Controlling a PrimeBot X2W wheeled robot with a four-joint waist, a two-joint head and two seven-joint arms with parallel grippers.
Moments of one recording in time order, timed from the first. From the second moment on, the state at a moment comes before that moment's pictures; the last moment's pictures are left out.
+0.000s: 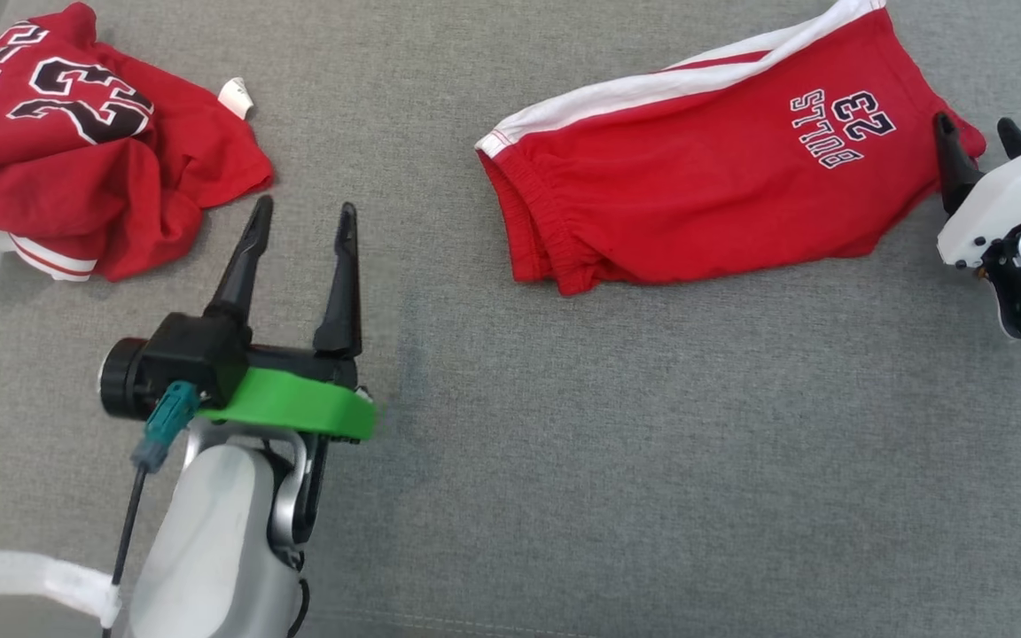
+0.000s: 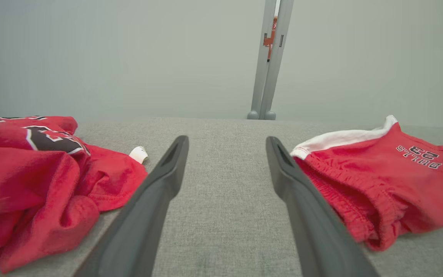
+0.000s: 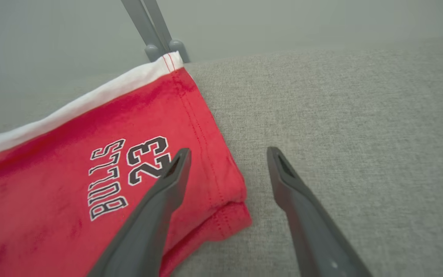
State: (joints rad) left arm -0.41 0.07 -0.24 0.25 -0.26 -0.04 -0.26; right arm -0.91 -0.43 0.38 0.98 0.74 0.13 -0.09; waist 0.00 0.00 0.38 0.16
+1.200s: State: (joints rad) left arm -0.15 0.05 -0.06 0.13 -0.20 -0.02 -0.26; right arm -0.55 -0.54 0.40 0.88 1.08 0.13 -0.25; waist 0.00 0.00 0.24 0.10
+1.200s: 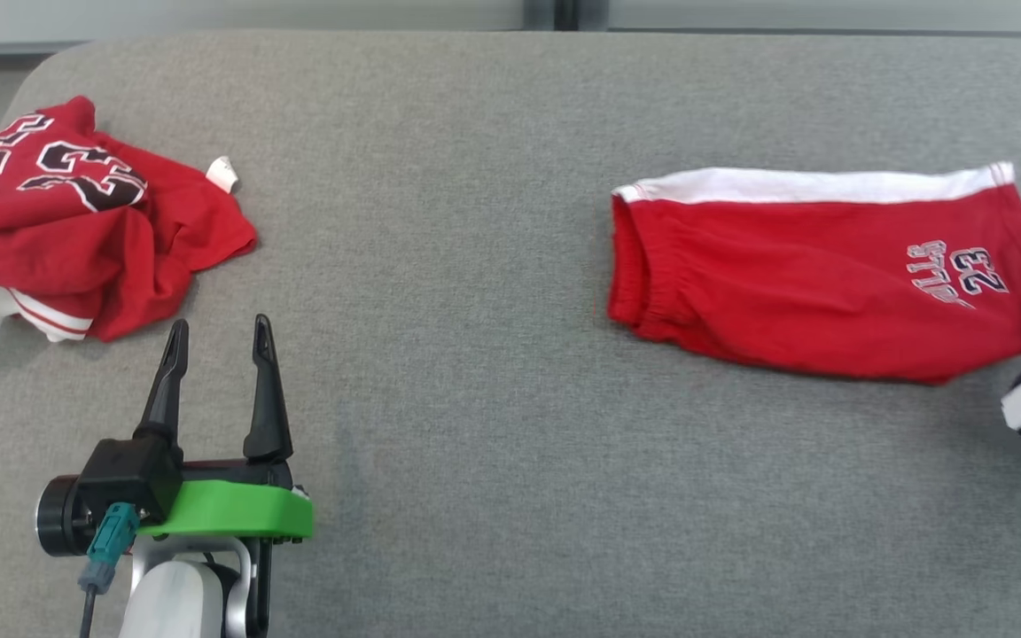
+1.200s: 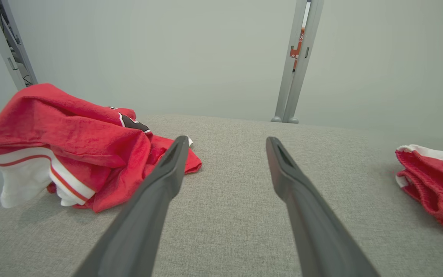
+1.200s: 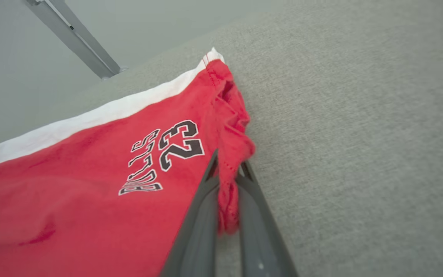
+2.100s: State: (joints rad) left arm -0.10 0.05 -0.06 0.14 -0.20 -0.03 -0.26; right arm -0.54 -0.39 0.49 0.55 0.82 0.13 -0.26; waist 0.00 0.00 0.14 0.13
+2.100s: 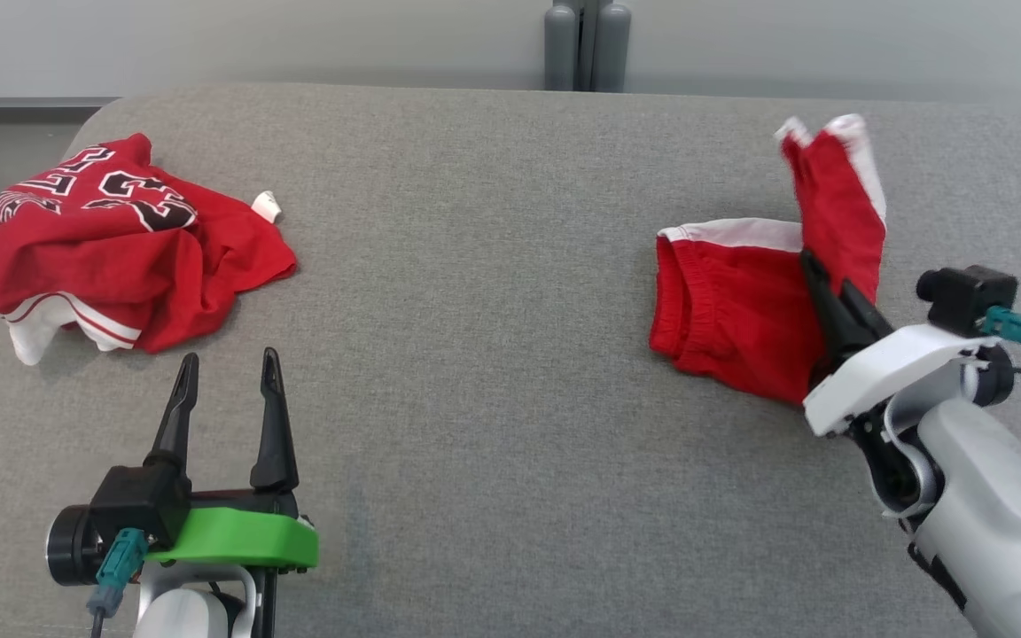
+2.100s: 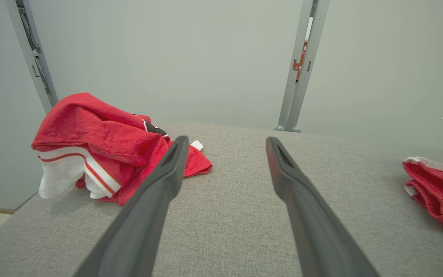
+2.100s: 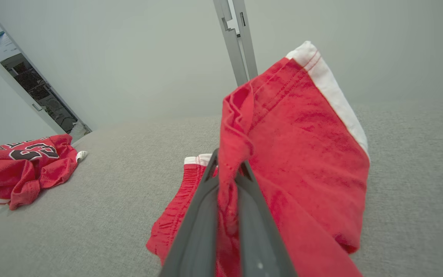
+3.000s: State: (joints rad) left arm -0.10 0.05 -0.08 0.14 -0.22 -0.02 -0.26; right arm -0.37 -0.36 0.30 0.42 0.68 0.13 -0.26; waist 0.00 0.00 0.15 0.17
